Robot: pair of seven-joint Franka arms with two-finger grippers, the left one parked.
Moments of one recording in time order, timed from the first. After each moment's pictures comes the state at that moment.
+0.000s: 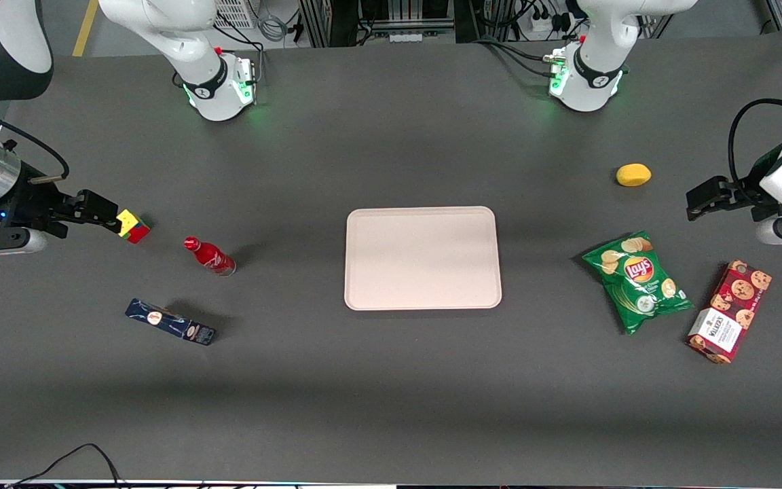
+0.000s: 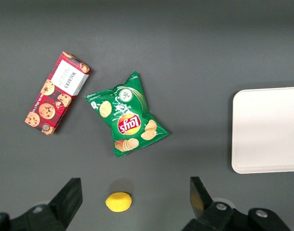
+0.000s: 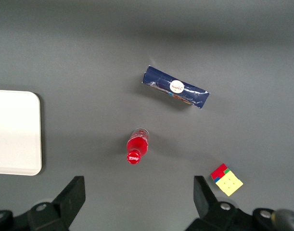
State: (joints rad) arm -0.15 0.05 0.21 -1.63 0.01 1.69 0.01
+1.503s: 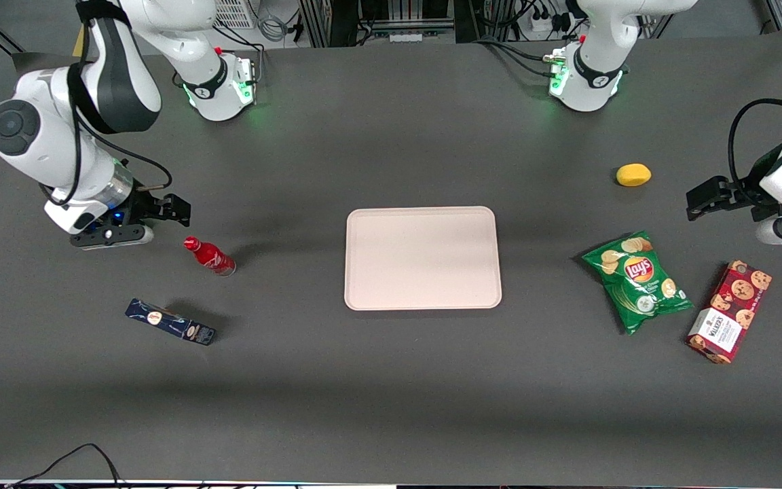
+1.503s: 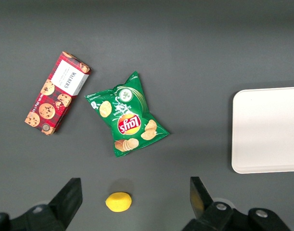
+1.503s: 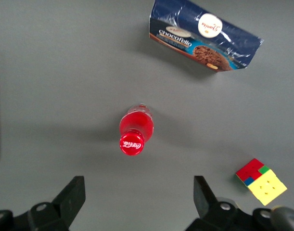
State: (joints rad) arm -0.14 -0.09 0.25 -2.22 0.01 2.11 0.01
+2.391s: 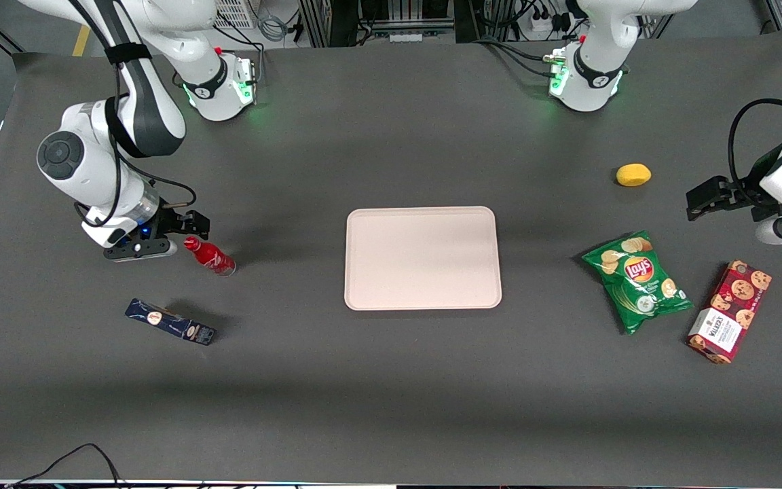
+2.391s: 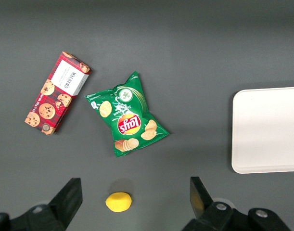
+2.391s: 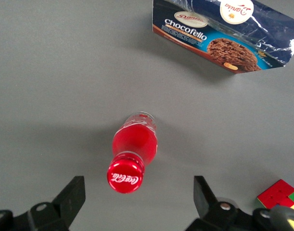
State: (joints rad) arm -0.14 0.00 0.25 -2.32 0.01 2.32 0.01
